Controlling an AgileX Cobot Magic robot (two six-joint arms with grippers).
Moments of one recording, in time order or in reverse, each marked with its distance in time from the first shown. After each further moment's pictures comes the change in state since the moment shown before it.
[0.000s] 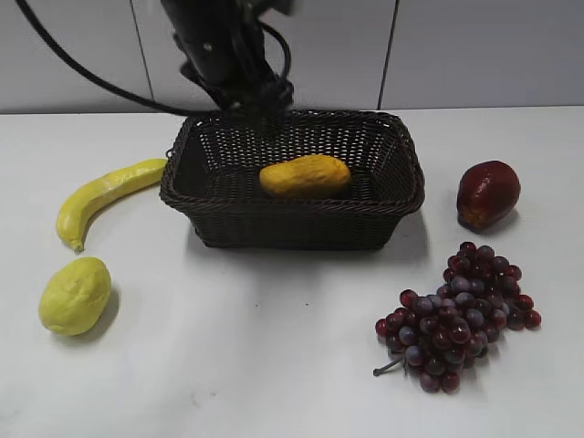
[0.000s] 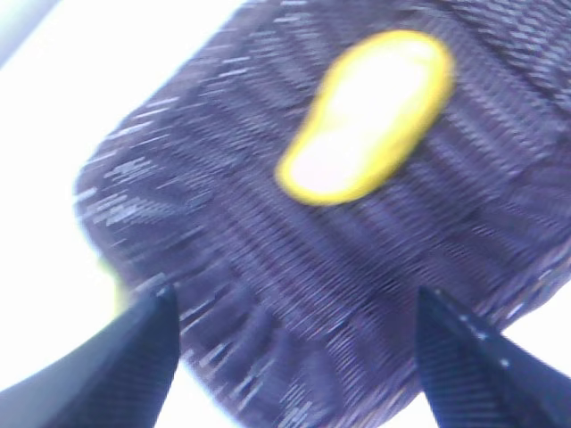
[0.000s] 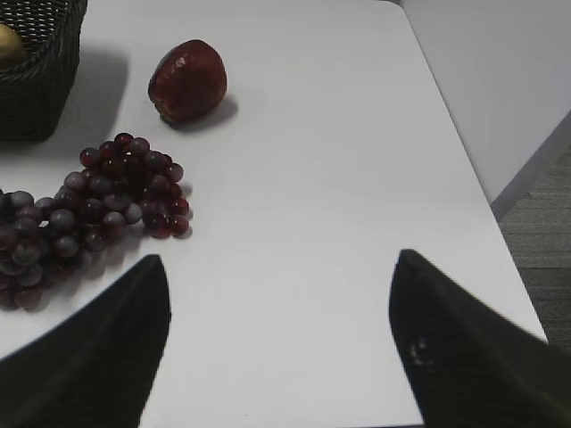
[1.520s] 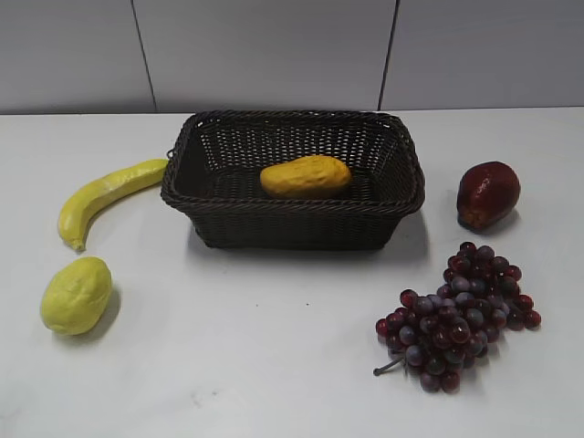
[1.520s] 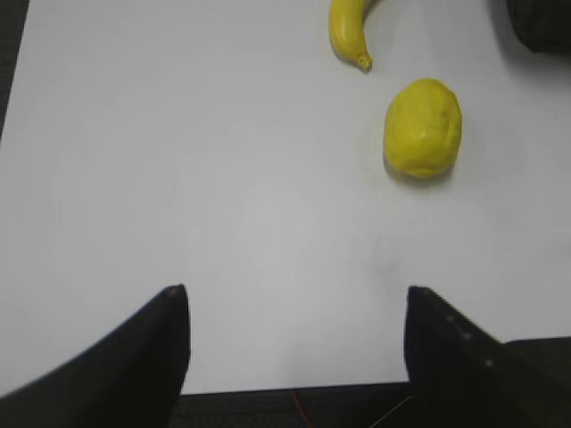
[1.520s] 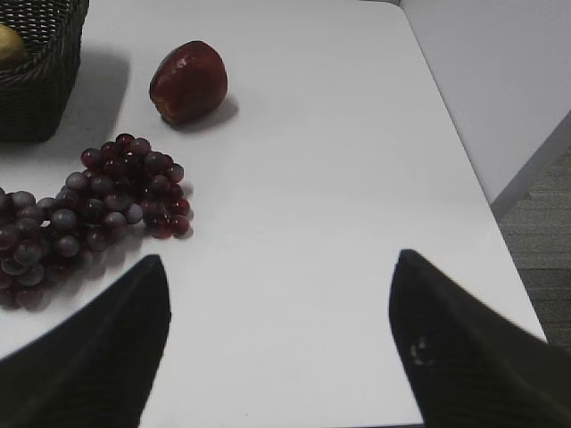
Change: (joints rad) left arm 0.376 -1.601 1.147 0.103 0.182 -0.319; right arm 0.000 0.000 0.000 0.000 0.000 0.000
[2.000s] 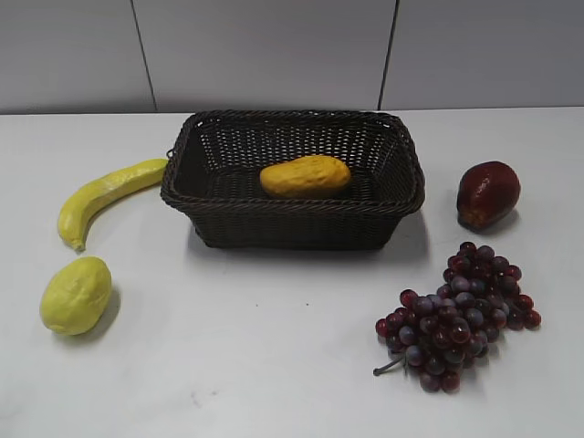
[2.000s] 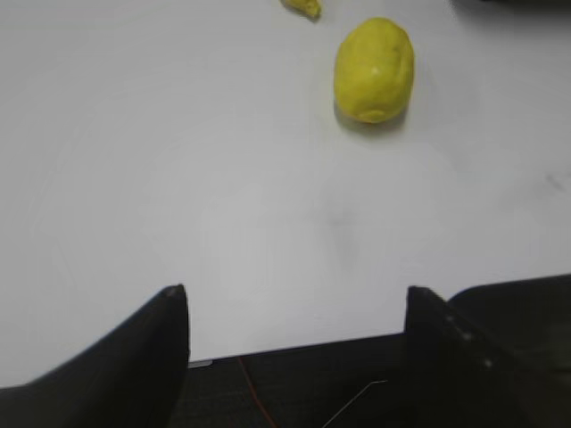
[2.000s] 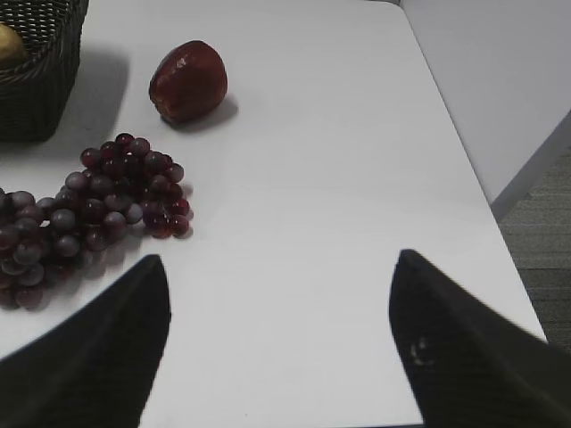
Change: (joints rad) left arm 0.000 -0.254 0.201 -0.091 0.014 0.023; right arm 0.000 0.000 0.000 0.000 0.000 0.000
